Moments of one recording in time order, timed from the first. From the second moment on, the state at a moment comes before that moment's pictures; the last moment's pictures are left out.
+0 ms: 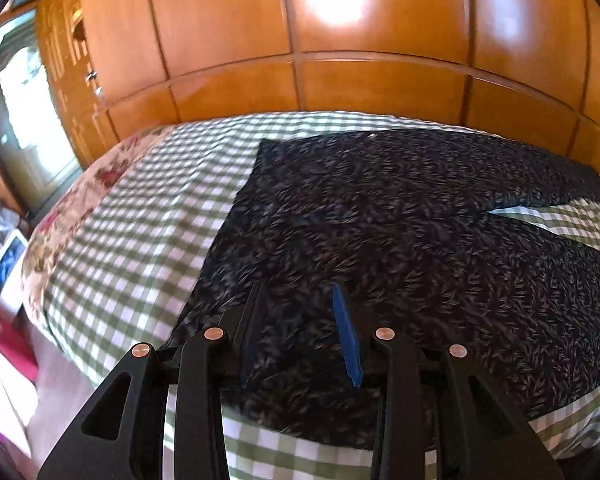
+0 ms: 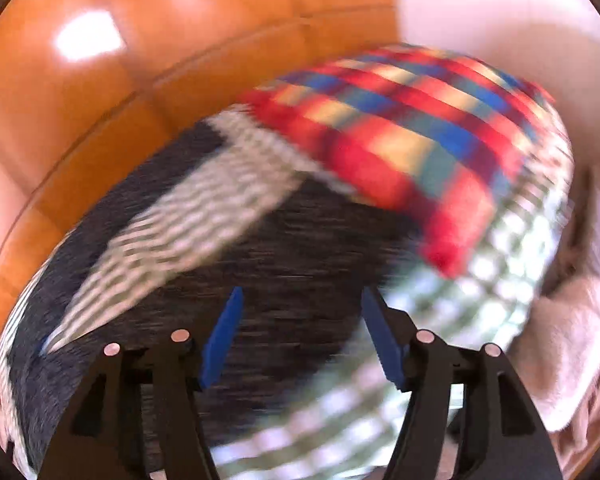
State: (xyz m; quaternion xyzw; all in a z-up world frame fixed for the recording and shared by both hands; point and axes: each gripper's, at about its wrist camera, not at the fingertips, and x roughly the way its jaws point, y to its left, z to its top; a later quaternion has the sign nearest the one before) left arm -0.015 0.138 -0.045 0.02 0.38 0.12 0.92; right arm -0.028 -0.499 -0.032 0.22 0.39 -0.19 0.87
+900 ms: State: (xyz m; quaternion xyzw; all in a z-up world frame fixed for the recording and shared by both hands) left arm 0.041 0.103 -0.071 0.07 0.42 0.06 0.90; right arm 0.105 -0.226 -0.112 0.13 0.47 0.13 0.86
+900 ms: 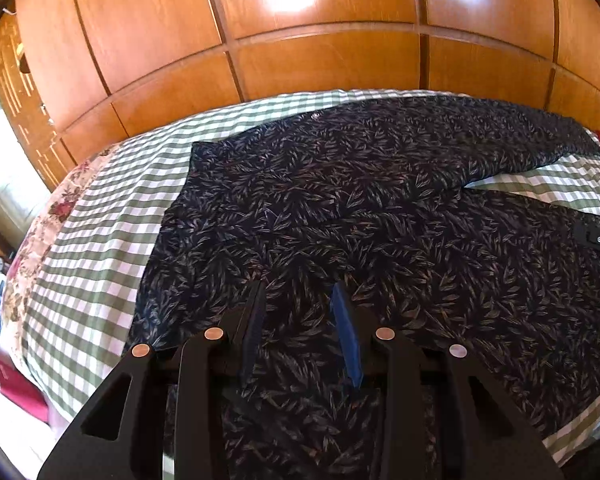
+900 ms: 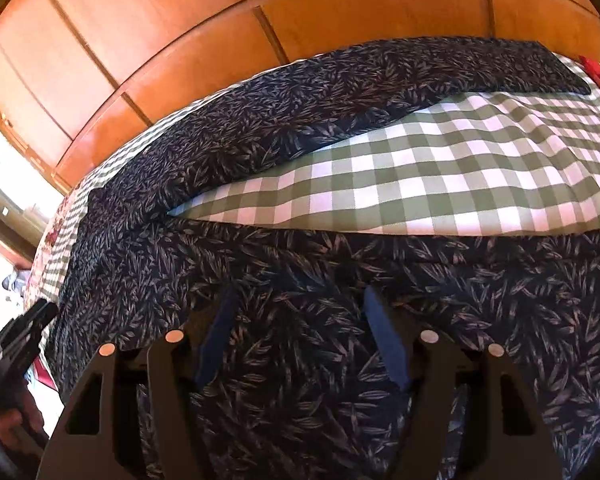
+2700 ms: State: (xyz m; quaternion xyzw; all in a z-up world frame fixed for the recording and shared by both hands) left arm 0.060 0.232 0.001 -0.11 0.32 -0.08 0.94; right arm 0.129 -0.222 -0.091 0.15 0.47 0.21 0.84
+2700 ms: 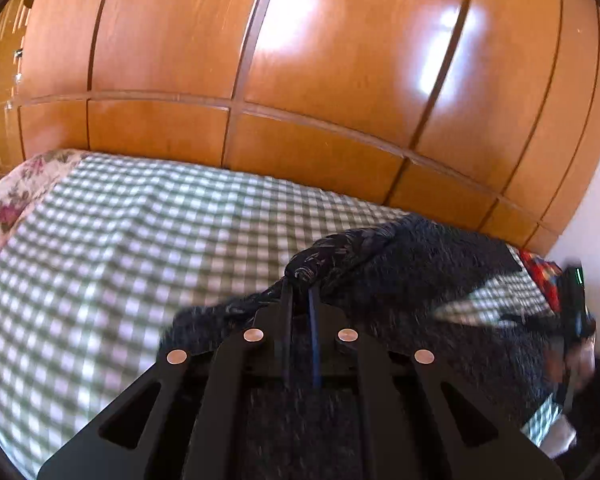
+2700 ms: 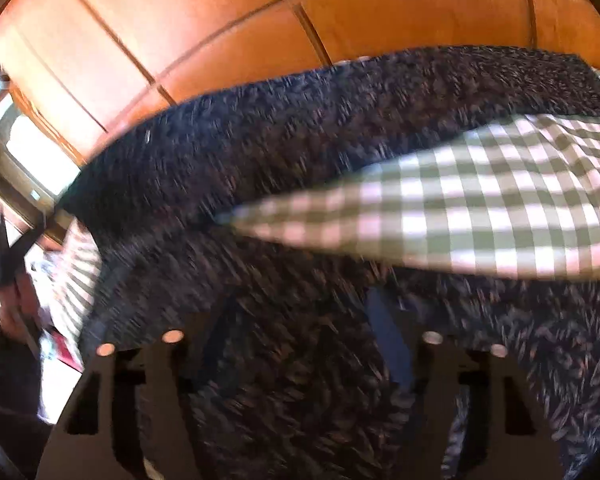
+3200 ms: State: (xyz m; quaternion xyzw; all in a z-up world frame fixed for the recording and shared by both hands) left arm 0.028 0.231 -0.016 -0.13 0.34 -0.09 0.93; right arm 0.306 -0.227 -0.093 0.33 0.50 0.14 0.79
